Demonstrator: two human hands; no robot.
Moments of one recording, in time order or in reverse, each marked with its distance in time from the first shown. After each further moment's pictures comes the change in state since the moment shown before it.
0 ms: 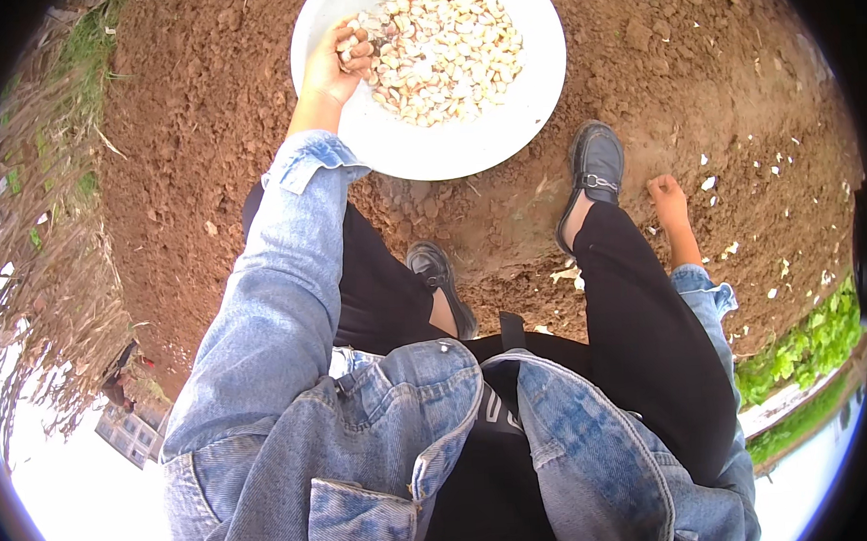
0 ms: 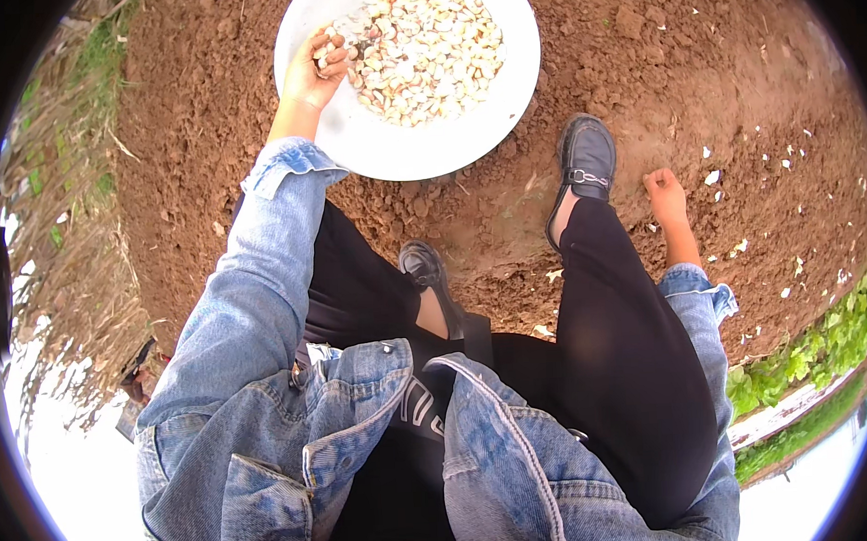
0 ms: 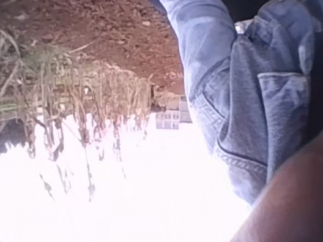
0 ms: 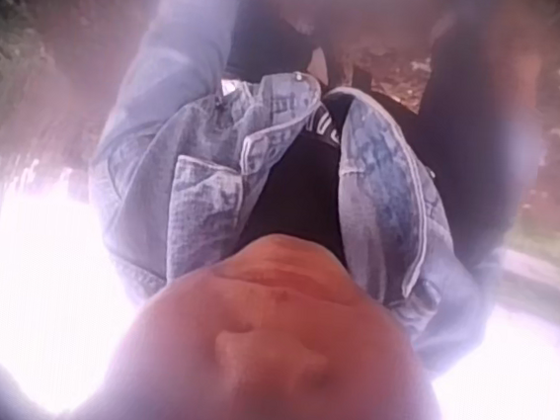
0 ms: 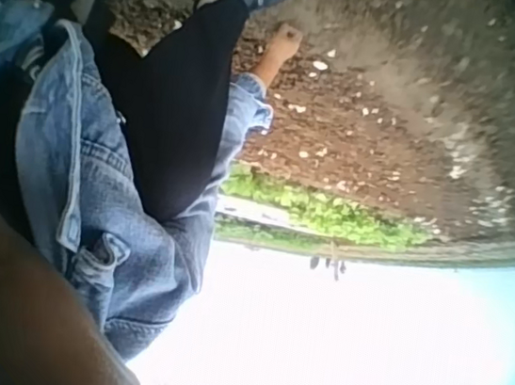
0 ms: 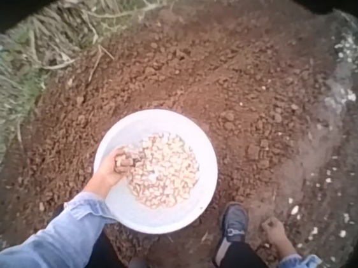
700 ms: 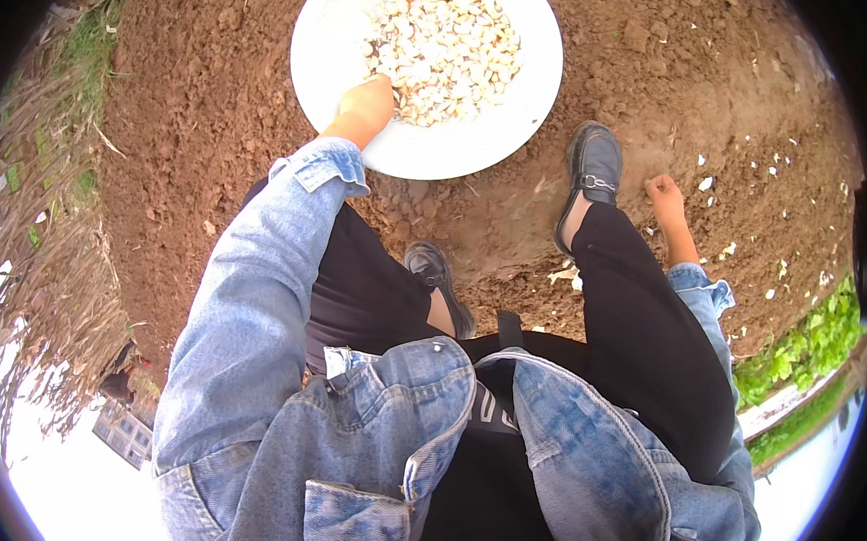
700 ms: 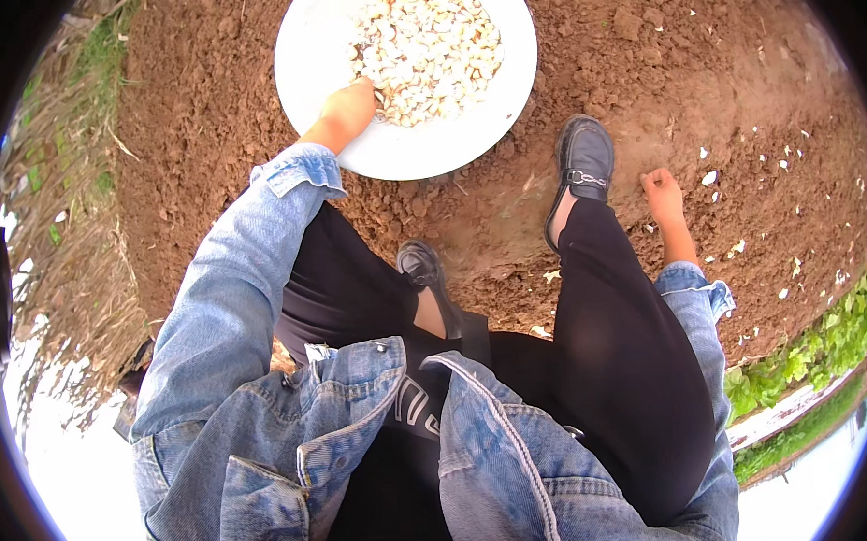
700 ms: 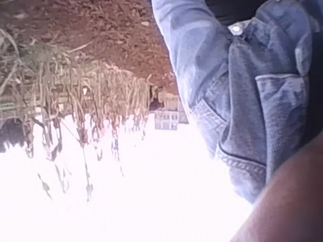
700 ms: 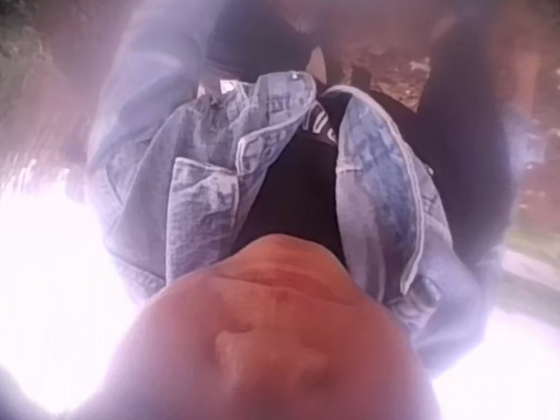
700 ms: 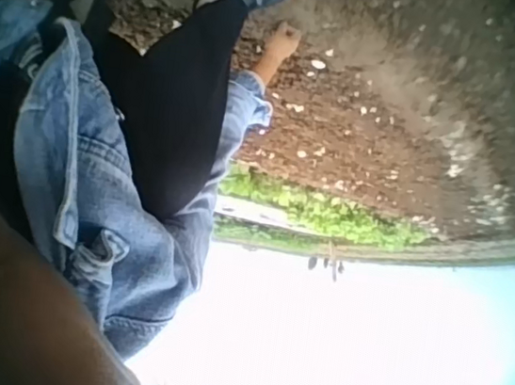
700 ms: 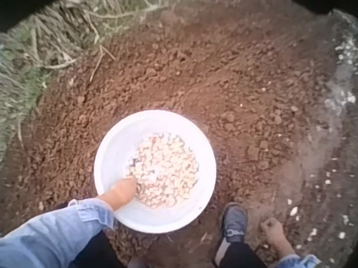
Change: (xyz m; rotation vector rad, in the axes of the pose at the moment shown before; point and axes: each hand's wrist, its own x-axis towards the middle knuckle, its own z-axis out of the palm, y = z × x) left_hand -0.010 -0.069 -0.034 2.350 -0.034 -0.060; right_hand 0.002 -0.002 -0.001 -0.057 0.018 -0.006
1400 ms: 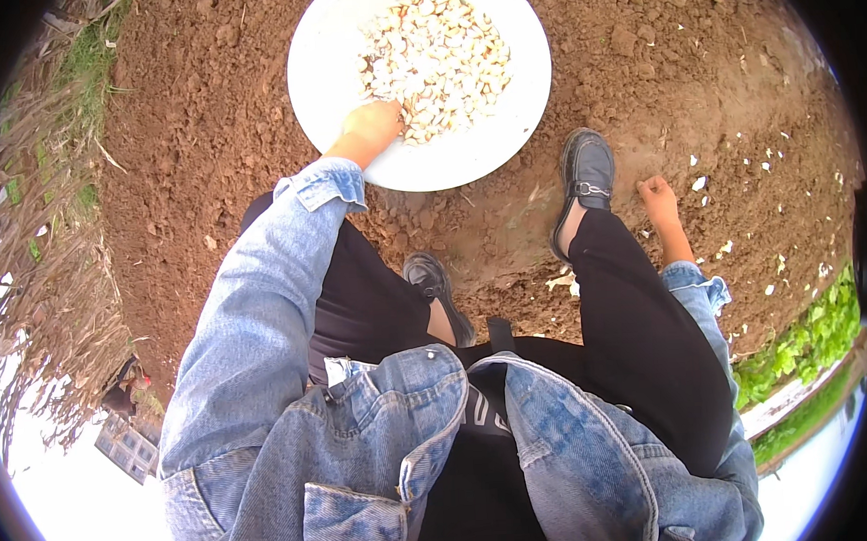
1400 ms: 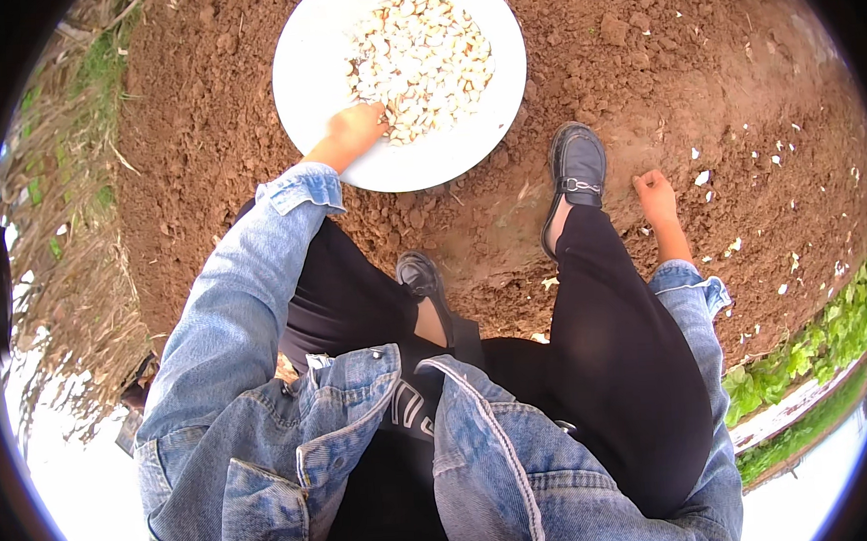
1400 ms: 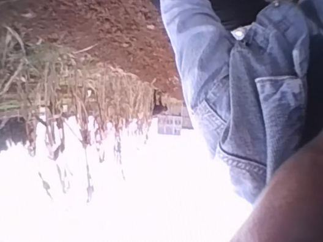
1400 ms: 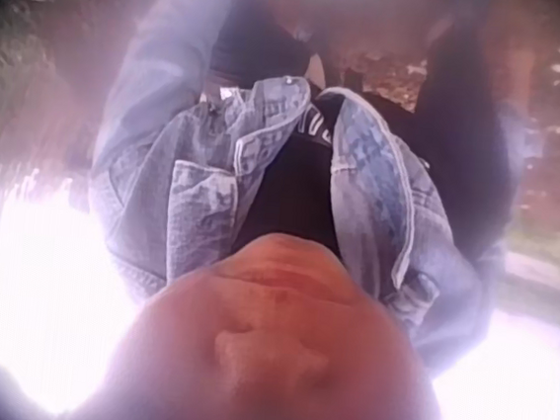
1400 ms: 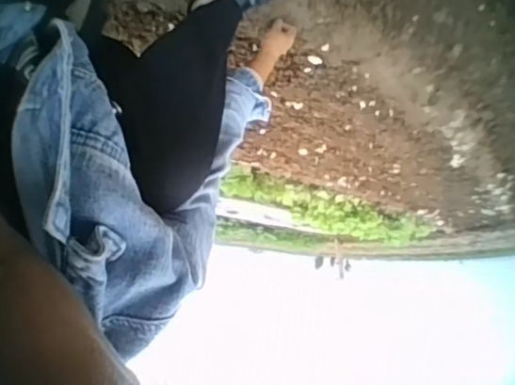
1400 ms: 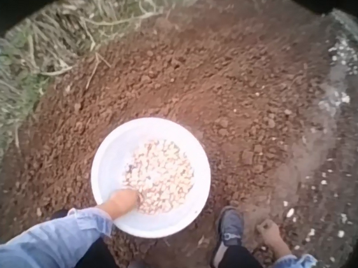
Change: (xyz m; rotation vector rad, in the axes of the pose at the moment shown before) left_hand -0.012 0.015 -0.004 -0.002 -0.029 0.163; right_hand 0.007 0.009 0.000 -0.150 0.036 -0.023
